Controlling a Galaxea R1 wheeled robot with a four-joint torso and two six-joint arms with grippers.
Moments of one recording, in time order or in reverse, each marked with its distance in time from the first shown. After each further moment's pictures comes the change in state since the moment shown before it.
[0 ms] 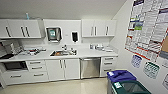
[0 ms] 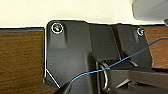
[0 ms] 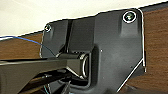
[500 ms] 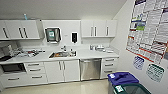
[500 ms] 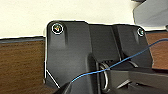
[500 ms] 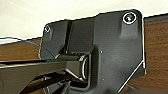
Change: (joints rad) left arm -0.003 0.000 0.000 0.000 0.000 0.000; right arm 0.006 0.022 -0.032 0.000 0.000 0.000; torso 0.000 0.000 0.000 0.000
